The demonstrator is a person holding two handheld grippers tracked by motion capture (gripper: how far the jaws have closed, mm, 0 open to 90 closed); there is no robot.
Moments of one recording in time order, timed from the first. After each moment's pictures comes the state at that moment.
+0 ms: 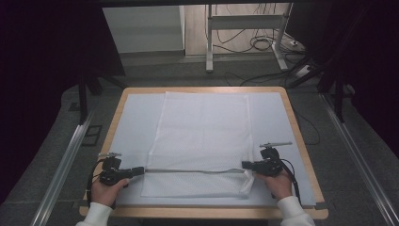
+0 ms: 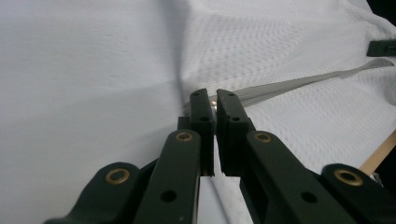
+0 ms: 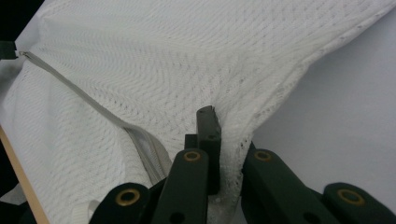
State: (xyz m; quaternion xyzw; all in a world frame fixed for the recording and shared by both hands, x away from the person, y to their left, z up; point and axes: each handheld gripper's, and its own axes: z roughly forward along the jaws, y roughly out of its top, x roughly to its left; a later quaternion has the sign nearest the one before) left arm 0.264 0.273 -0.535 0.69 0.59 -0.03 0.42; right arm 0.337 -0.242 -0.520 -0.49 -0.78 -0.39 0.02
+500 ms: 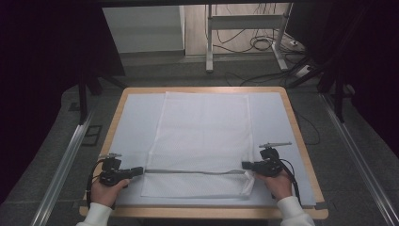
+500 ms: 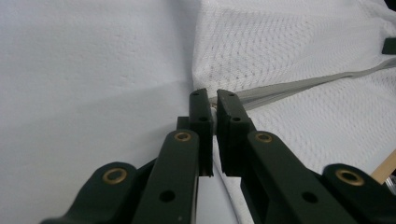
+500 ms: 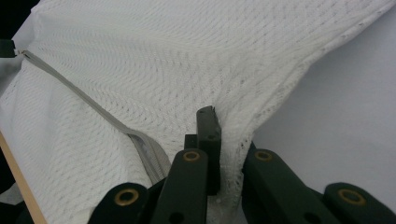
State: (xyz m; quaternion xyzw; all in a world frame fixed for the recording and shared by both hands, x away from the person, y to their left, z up) left arm 0.262 0.268 -0.535 0.70 0.59 0.00 0.42; right arm 0.336 -0.241 -0.520 -0.49 -0.78 -0.39 0.02
